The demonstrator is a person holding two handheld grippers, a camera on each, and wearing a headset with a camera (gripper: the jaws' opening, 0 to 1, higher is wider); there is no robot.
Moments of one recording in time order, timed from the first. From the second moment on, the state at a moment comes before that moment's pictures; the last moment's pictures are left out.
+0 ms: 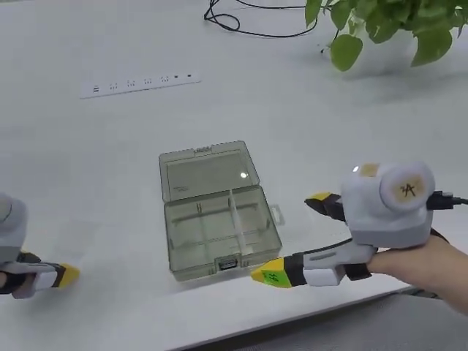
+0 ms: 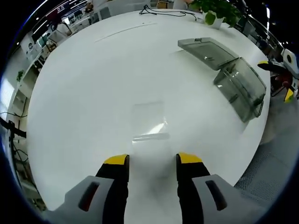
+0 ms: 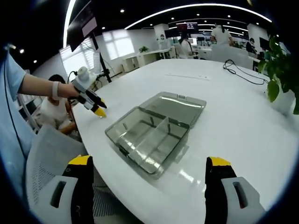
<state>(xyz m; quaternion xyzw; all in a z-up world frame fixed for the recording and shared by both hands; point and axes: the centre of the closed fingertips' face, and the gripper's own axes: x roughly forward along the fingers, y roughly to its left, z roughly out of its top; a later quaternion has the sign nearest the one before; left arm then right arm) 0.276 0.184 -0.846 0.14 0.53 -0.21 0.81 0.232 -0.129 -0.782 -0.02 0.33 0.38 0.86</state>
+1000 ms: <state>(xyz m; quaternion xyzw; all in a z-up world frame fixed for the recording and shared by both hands) 0.277 0.186 -0.845 0.12 0.55 -0.20 0.80 0.221 -0.126 -0.789 0.00 0.35 0.38 0.86</state>
